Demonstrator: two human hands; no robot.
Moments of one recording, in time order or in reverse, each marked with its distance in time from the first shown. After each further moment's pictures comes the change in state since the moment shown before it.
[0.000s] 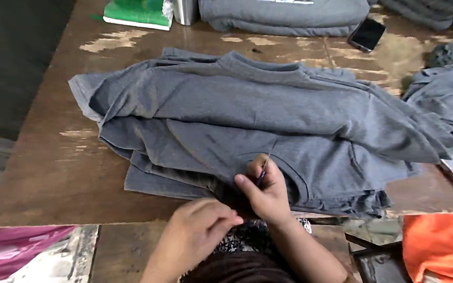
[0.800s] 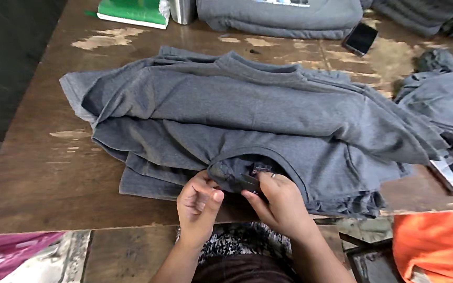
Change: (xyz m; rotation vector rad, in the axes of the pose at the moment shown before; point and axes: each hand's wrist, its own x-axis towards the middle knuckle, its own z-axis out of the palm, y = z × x) left_hand 0.006 -0.051 0.055 -0.893 0.454 -0.077; right_hand -0.010 -0.014 -0.040 -1.021 -0.252 -0.276
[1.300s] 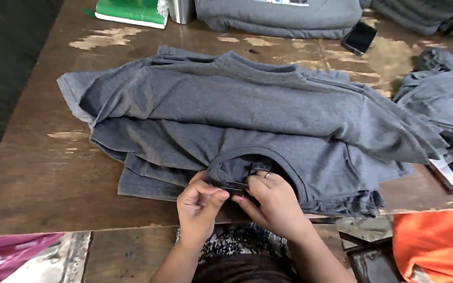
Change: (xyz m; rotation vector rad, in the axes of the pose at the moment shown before) left_hand -0.001 -0.001 -0.001 0.162 0.011 0.020; right_hand 0.003 -0.005 0.004 -0.014 -0.068 -0.049
